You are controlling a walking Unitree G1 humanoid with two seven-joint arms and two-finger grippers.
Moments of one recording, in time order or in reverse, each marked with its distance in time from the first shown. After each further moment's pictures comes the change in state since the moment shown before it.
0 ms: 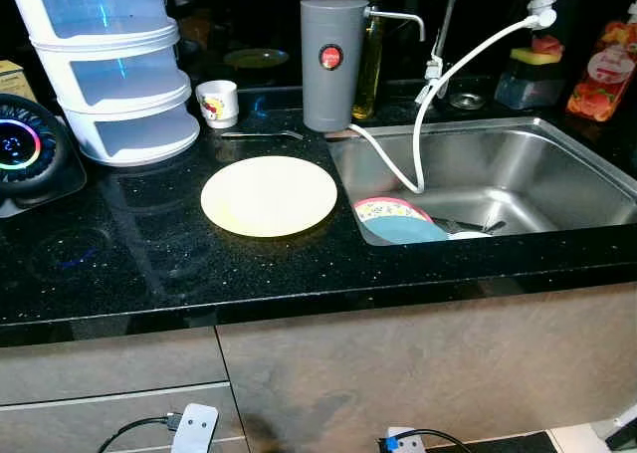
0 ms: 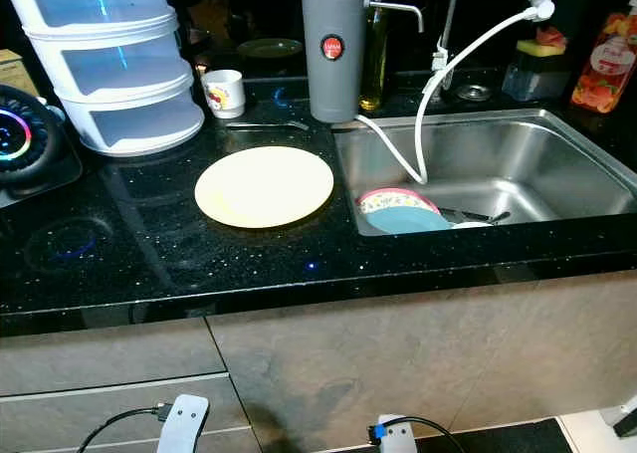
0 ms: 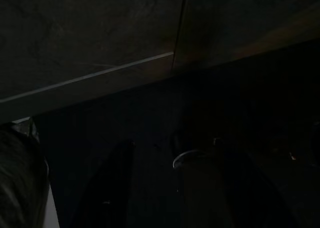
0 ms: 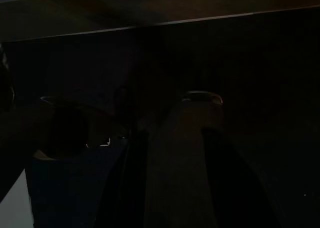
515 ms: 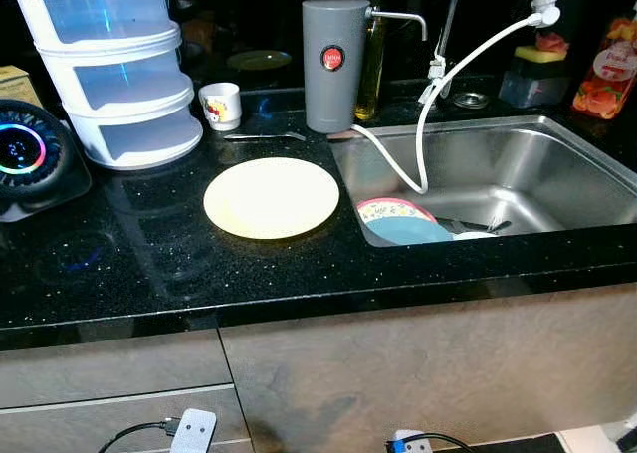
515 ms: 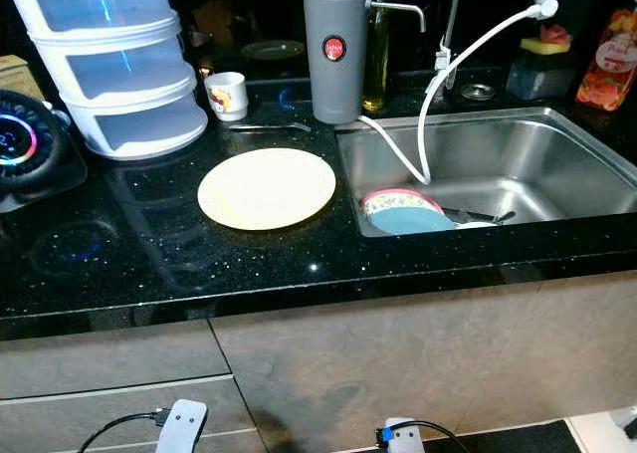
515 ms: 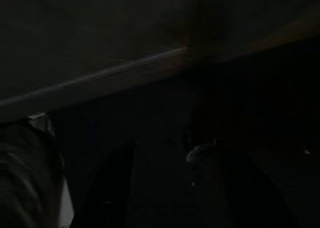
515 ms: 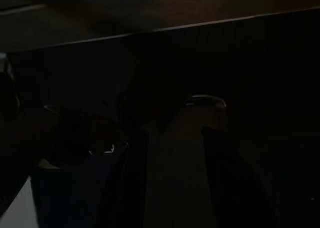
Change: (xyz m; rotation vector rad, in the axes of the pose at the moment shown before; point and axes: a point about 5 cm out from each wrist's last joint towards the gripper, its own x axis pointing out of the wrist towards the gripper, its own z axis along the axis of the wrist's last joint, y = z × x) left arm -0.001 0.012 0.003 0.023 0.015 0.009; right arm 0.000 0.003 -0.004 0.028 -0.016 -0.014
